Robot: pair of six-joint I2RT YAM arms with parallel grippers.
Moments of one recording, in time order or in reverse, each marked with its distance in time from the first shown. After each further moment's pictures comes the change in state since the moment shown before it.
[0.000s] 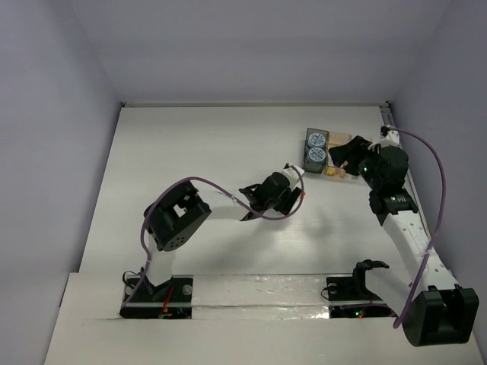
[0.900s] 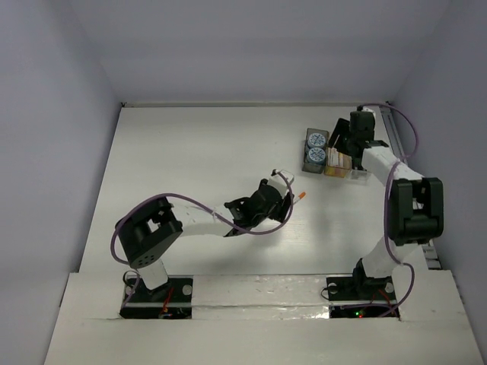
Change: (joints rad) left arm -0.090 -0.246 -0.209 0.076 -0.161 -0.112; right arm -0.003 0.788 0.474 -0.177 0.348 -0.153
